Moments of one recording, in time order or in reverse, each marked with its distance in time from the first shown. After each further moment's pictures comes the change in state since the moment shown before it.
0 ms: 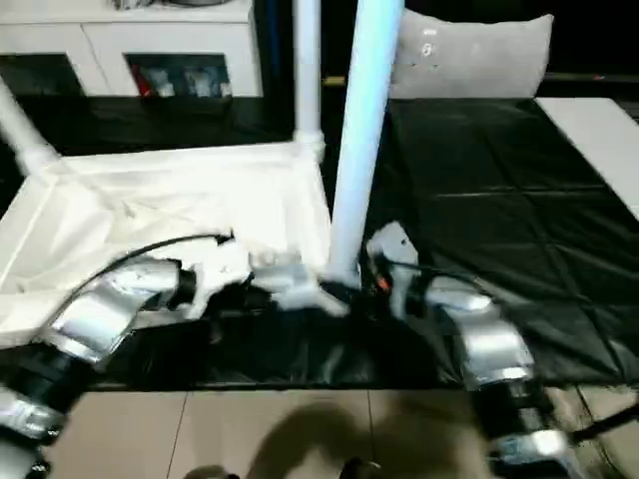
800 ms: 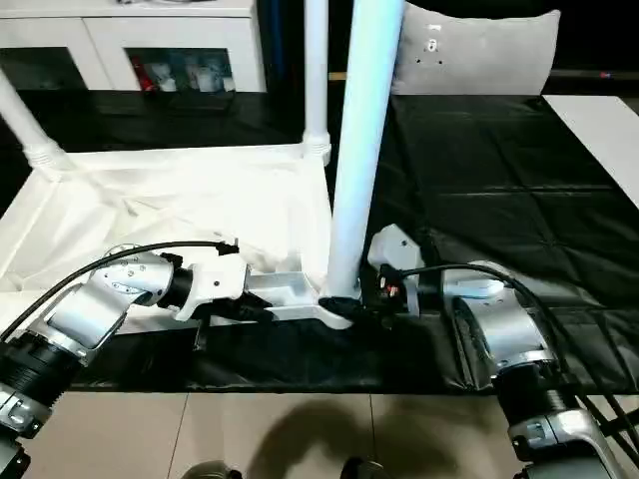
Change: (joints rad) left arm -0.039 0.169 -0.113 0.022 -0.003 -0.306 -0.237; right arm -0.065 -0.224 0.140 0.065 0.005 -0.237 0.428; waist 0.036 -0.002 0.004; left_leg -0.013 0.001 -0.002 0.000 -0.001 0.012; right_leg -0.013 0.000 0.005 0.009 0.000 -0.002
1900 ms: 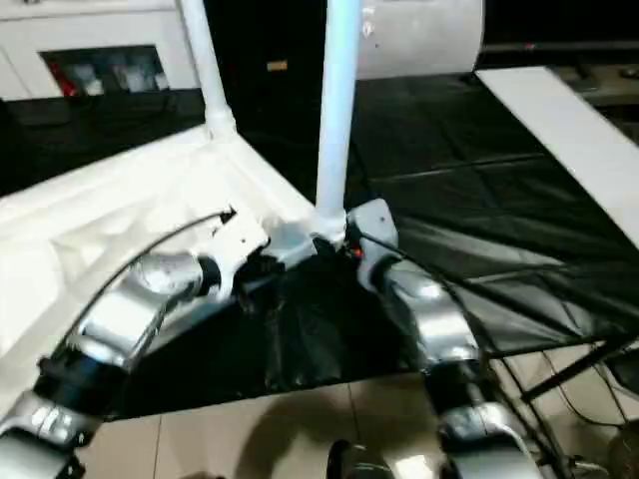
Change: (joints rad) left arm 0.015 -0.186 0.141 -0.108 0.006 0.436 0.481; right arm 0.069 0.224 -0.100 -0.004 -0.091 0.125 -0.620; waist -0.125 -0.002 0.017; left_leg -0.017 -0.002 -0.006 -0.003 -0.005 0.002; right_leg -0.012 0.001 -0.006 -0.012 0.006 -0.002
